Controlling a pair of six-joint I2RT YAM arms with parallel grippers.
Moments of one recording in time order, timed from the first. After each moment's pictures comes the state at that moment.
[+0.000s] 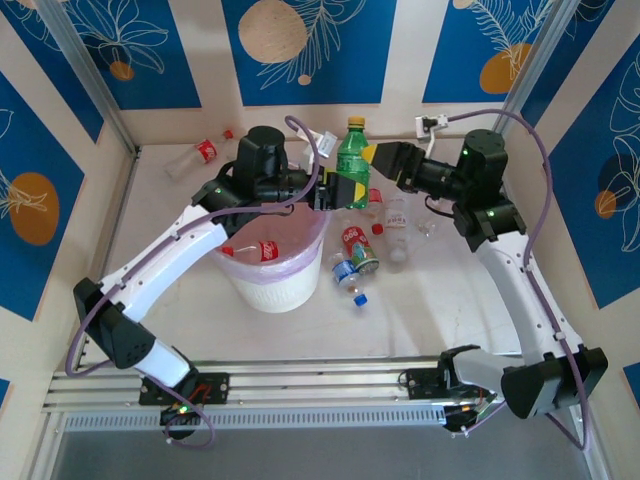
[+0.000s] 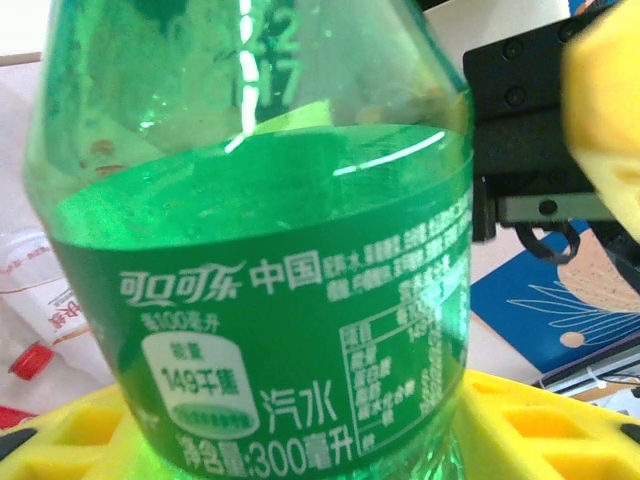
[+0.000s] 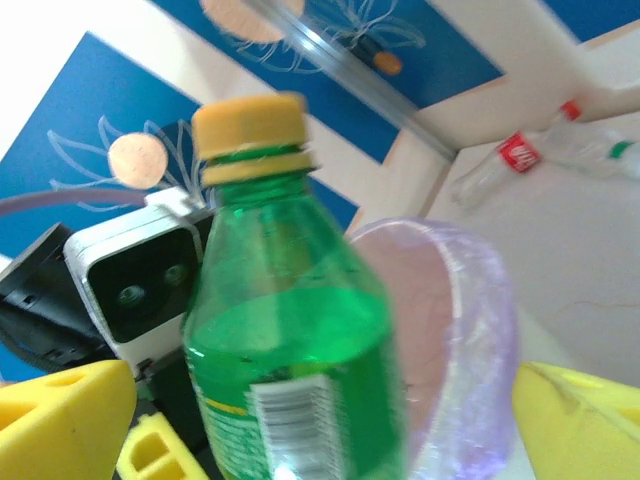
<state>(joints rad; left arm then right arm) -0.71 1.53 1.61 -0.38 0.62 -0.45 0.19 1.17 1.28 -0.23 -0.84 0.84</state>
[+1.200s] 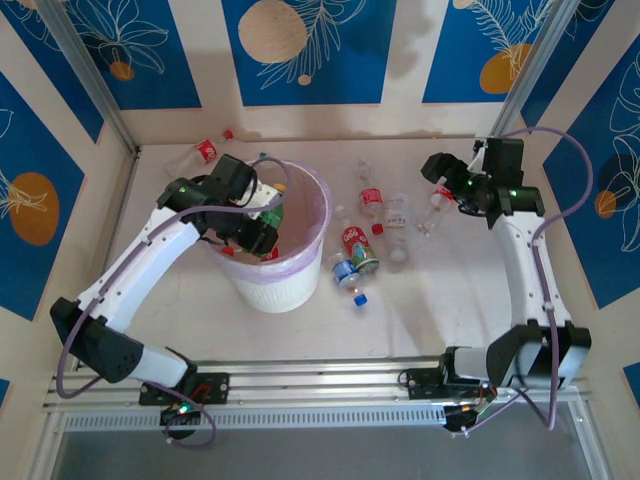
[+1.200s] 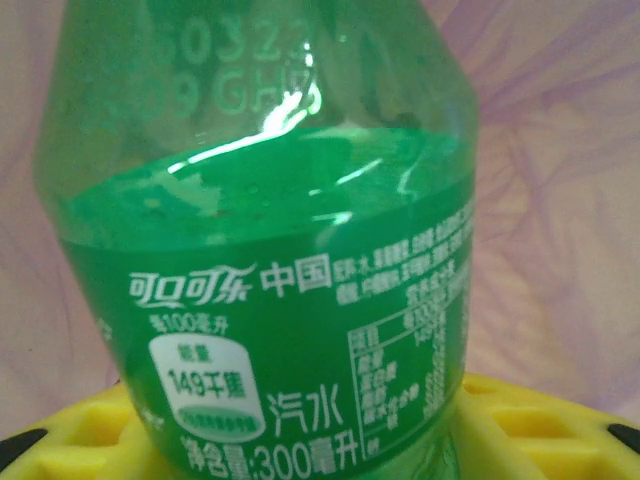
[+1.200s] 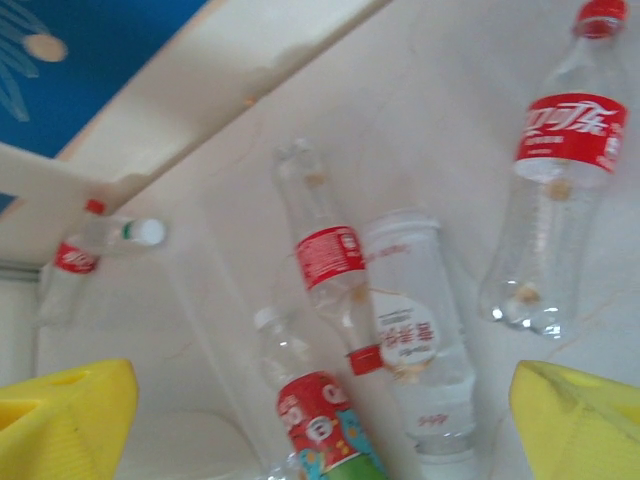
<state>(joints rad) -0.55 1.43 1.51 -1.22 0.13 0.00 -0.08 1.32 1.33 -0.74 -0.27 0.55</state>
